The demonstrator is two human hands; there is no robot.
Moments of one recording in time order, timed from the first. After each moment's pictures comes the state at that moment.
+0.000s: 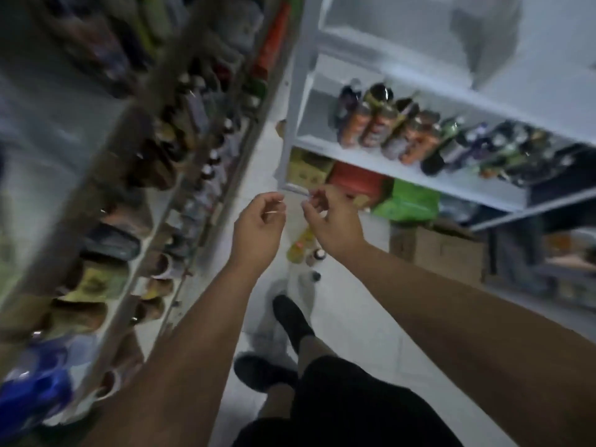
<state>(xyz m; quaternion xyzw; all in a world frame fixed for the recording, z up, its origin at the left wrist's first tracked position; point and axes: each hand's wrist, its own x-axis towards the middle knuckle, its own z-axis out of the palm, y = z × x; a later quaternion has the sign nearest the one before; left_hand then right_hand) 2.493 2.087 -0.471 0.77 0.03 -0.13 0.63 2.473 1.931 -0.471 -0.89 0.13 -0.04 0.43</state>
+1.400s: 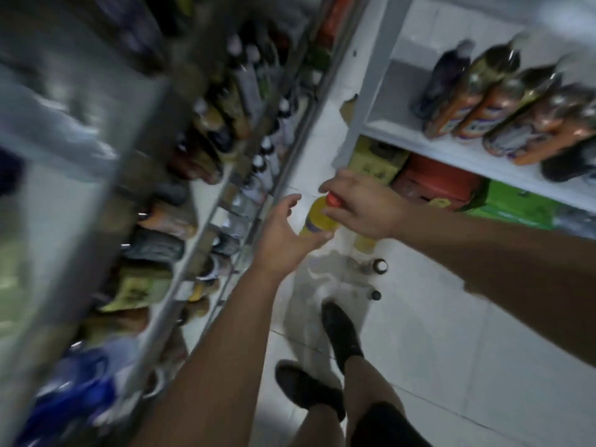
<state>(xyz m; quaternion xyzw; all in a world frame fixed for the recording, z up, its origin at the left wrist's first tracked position) 2.569 2.121 -0.596 0.82 0.07 -0.19 0.54 2.606 1.932 -0.547 -0.93 -0.22 0.13 0.26</state>
